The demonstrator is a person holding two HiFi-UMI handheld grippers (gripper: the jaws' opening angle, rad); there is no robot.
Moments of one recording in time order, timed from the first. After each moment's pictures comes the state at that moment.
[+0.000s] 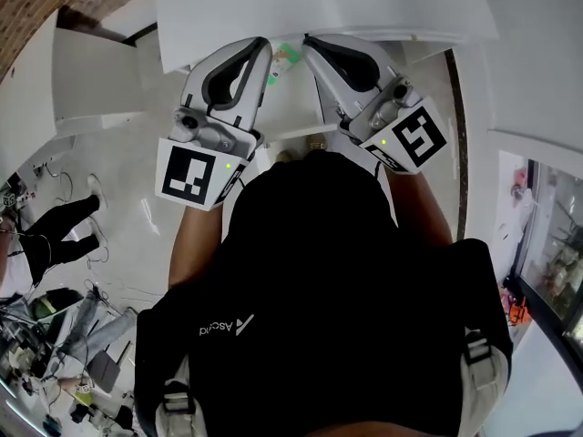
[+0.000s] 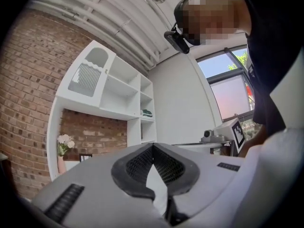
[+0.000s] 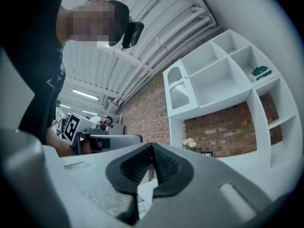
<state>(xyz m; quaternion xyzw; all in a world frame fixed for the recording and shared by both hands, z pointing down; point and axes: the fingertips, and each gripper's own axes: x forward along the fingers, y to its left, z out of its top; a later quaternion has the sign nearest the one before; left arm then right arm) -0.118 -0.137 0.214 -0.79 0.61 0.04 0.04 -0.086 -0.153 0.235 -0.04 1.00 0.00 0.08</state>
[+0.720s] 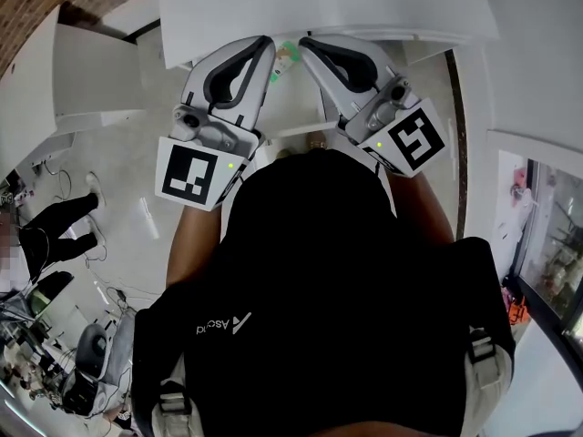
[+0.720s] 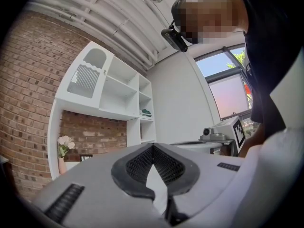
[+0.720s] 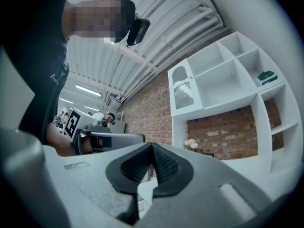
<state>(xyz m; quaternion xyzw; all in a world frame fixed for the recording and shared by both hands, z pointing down) -0.116 -0.125 0.207 -0.79 0.61 0.03 0.05 -0.092 -0.135 0.225 -0.03 1.00 0.03 0.07</state>
